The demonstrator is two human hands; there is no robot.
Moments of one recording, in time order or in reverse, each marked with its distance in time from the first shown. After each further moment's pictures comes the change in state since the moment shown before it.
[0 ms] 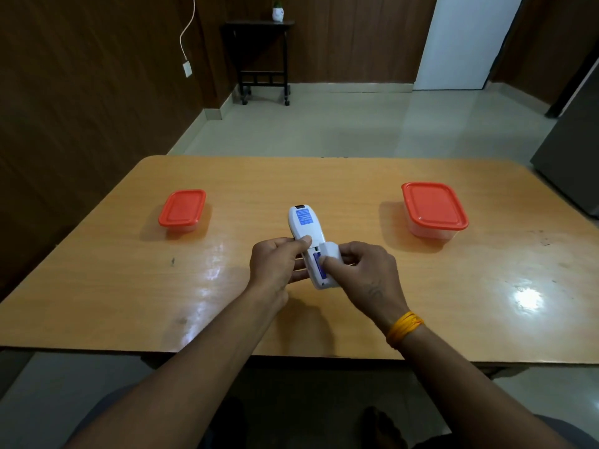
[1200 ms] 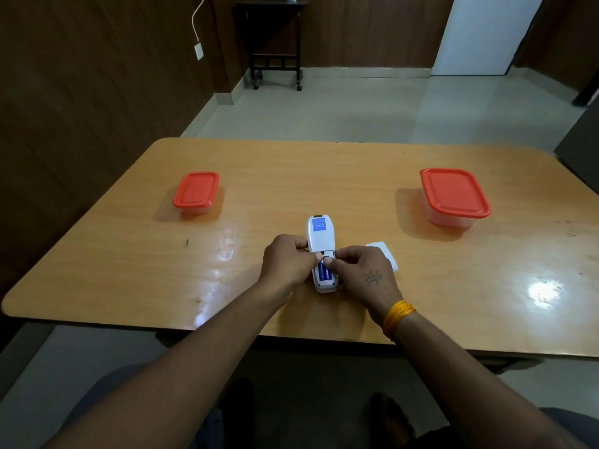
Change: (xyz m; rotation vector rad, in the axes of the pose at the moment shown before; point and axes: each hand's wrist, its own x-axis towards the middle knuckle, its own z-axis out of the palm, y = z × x) left_hand 0.009 -0.026 -0.023 0.602 -0.004 0.130; right_hand -0.003 0.023 0.040 0.161 -0.169 0.263
